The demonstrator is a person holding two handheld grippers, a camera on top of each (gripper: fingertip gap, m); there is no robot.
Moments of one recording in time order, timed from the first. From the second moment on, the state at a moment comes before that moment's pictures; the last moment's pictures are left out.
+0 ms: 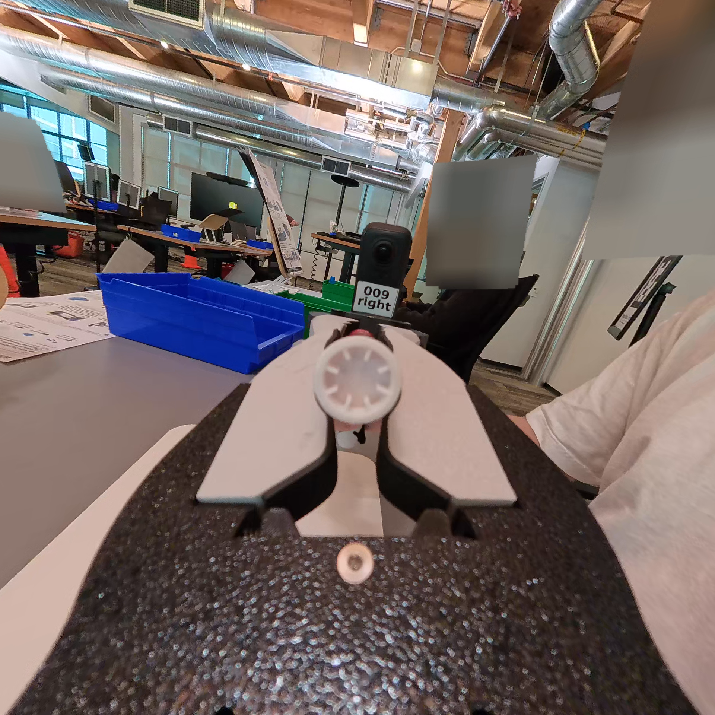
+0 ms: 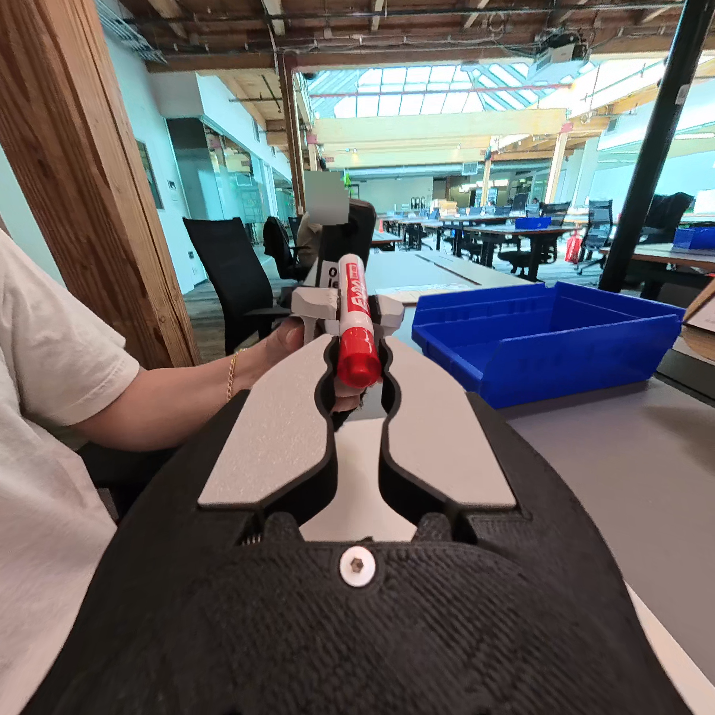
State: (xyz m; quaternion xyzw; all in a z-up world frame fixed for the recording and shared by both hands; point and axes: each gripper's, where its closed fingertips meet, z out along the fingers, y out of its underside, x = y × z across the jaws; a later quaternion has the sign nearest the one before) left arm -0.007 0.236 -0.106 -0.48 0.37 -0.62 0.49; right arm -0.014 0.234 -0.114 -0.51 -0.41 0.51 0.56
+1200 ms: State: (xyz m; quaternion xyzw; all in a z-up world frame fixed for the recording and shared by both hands) left arm -0.047 0.256 -0.133 -0.54 0.41 -0.51 0.53; right arm 0.049 0.263 -0.145 -0.62 -0.35 0.51 0.48
